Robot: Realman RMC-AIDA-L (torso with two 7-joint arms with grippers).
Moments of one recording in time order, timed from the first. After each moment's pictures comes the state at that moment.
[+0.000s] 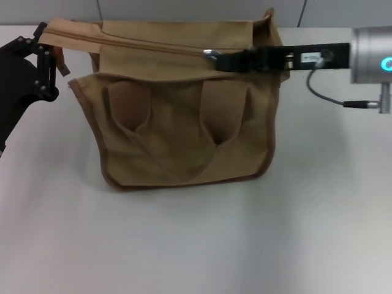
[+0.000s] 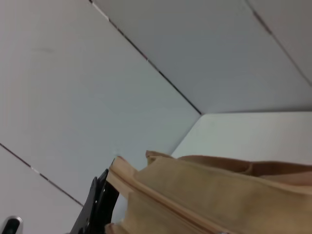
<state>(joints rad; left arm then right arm) -0.41 -2.07 0.31 0.12 1.45 1.68 -0.39 0.72 2.07 -0.95 -0.75 -1.82 -1.45 2.18</state>
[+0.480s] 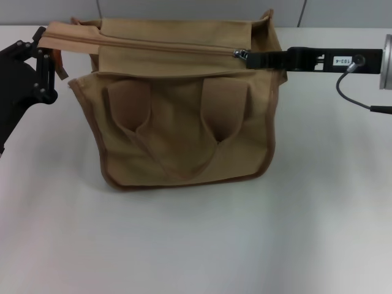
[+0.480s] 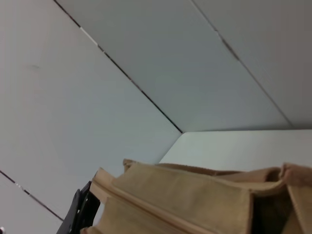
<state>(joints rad) -0.41 -2.07 0.31 0.12 1.45 1.66 -0.39 0.66 2.05 -0.89 -0.75 -1.82 -1.47 2.12</state>
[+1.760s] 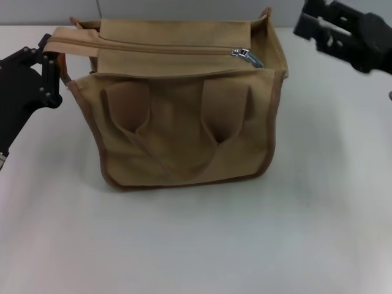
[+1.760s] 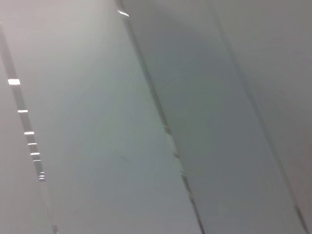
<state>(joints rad) -0.41 -2.07 0.31 0.10 1.46 1.62 -0.39 0.51 2.07 -0.70 -0.62 -1.51 -1.74 1.39</state>
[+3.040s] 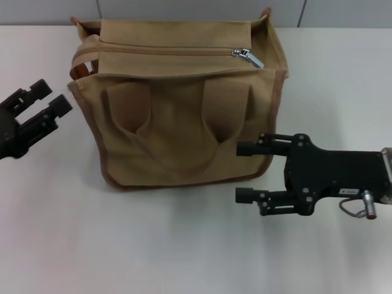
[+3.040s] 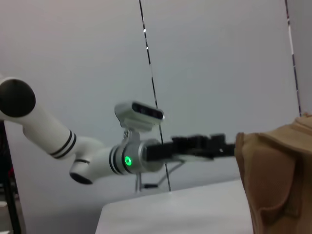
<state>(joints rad) -0.26 -1.99 0.63 0.36 1.48 1.73 -1.14 0.55 2.08 -0.82 -0.44 -1.84 -1.78 1.03</state>
